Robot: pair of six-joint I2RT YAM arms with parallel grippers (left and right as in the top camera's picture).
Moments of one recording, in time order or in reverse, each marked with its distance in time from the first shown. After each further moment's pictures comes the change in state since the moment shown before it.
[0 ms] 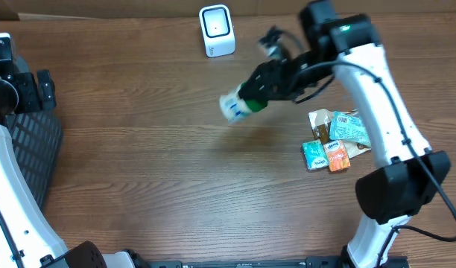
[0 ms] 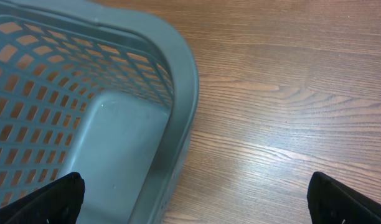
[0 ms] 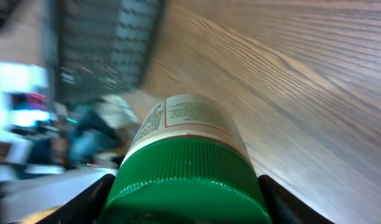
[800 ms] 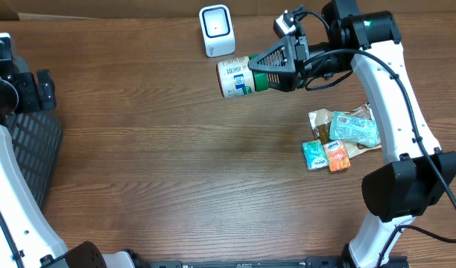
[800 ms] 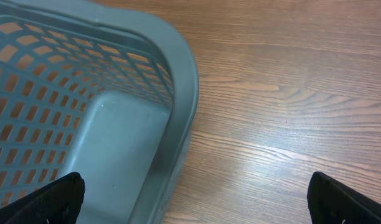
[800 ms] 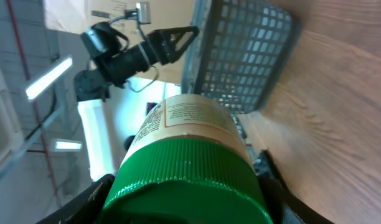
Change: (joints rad) left arm 0.000 0.000 0.000 0.000 0.000 0.000; right arm -0.066 0.000 0.000 0.003 -0.498 0.026
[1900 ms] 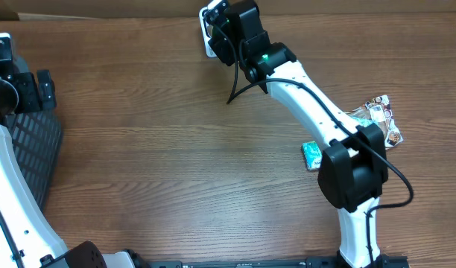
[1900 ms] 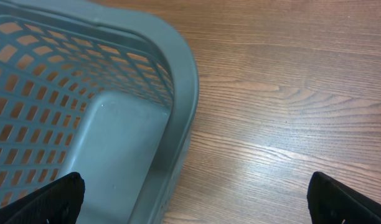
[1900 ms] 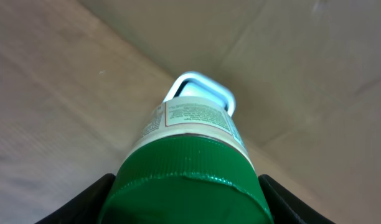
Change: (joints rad) left arm 0.000 0.000 0.000 0.000 0.000 0.000; right arm 0.335 0.189 -0.107 1.126 1.577 -0.261
